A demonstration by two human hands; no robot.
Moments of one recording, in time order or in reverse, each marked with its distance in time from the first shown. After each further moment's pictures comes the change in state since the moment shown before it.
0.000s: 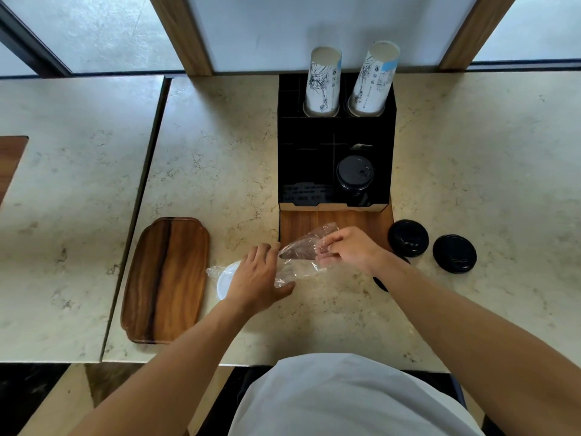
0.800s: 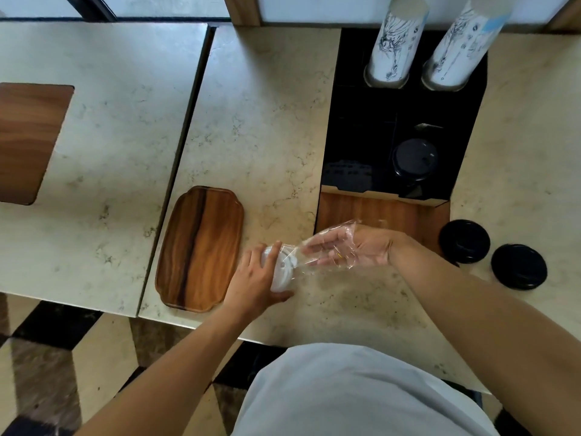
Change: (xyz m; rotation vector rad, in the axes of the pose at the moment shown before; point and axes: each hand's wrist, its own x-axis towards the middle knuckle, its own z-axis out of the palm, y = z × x) left_hand -0.058 -0.046 0.014 -0.003 -0.035 -0.187; right_hand 0.054 -0.005 0.030 0.164 -0.904 0.111
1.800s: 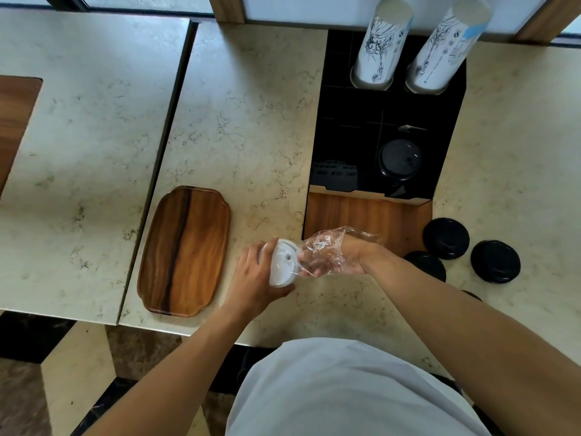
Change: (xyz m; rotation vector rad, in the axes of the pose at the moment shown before) left_hand 0.011 0.015 0.008 -0.228 0.119 -0.002; right_hand 0.012 0.011 0.027 0.033 0.268 0.022
